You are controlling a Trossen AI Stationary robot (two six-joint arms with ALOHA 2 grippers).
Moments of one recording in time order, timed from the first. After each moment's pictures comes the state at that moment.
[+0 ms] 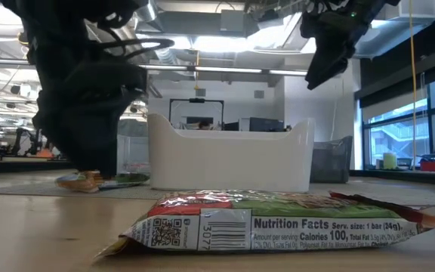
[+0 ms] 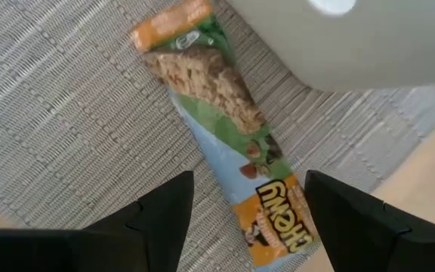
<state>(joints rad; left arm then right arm) -0.40 1.70 0.93 -0.53 -0.27 -1.22 -0.27 1.17 1.02 -0.77 0.06 0.13</state>
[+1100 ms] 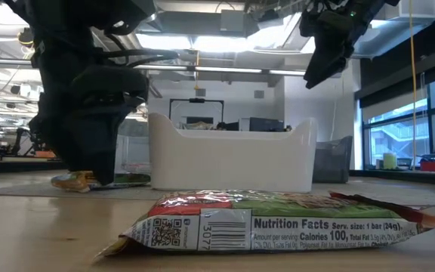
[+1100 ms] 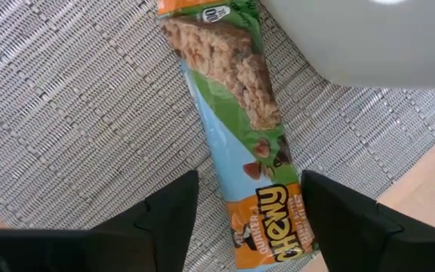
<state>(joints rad) -0.38 1.72 0.93 -0.52 -0.19 -1.26 -0.27 1.17 1.02 -0.75 0.06 0.11</state>
